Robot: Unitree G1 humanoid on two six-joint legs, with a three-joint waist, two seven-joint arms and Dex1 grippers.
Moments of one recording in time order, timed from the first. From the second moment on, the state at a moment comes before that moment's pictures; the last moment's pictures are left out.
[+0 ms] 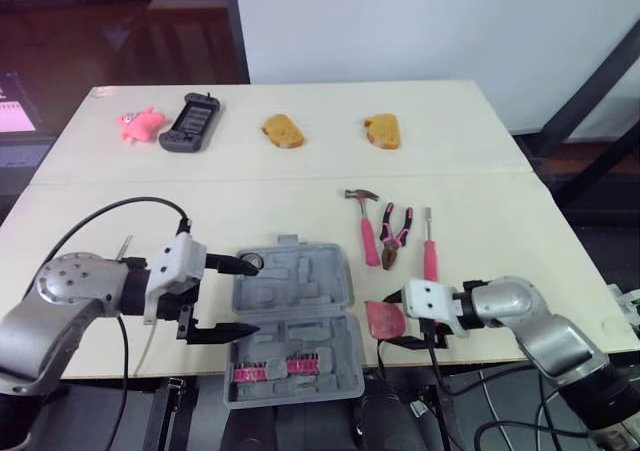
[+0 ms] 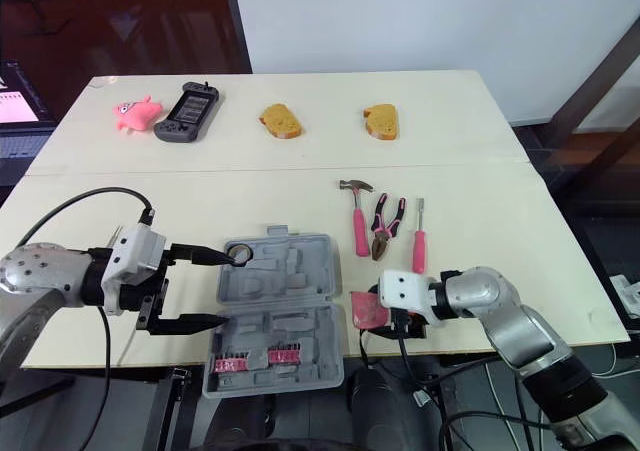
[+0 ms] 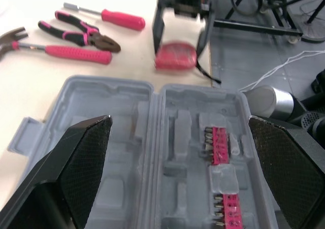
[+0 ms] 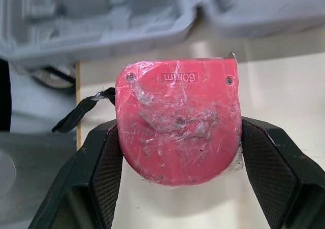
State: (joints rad) left arm -0.04 0.94 0.11 -0.44 -0.58 0.40 -1.24; right arm -0.21 -0.84 0.27 -0.21 0.08 0.26 1.14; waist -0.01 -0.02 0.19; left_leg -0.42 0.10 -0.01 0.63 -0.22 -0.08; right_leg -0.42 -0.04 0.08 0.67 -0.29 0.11
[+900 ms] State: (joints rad) left arm 0.32 0.83 0.37 -0.47 -0.53 0.30 -1.09; right arm -1.02 -0.59 0.77 0.08 -0.22 0.60 1.31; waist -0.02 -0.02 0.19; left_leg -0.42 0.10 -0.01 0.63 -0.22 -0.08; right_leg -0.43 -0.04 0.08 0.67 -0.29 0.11
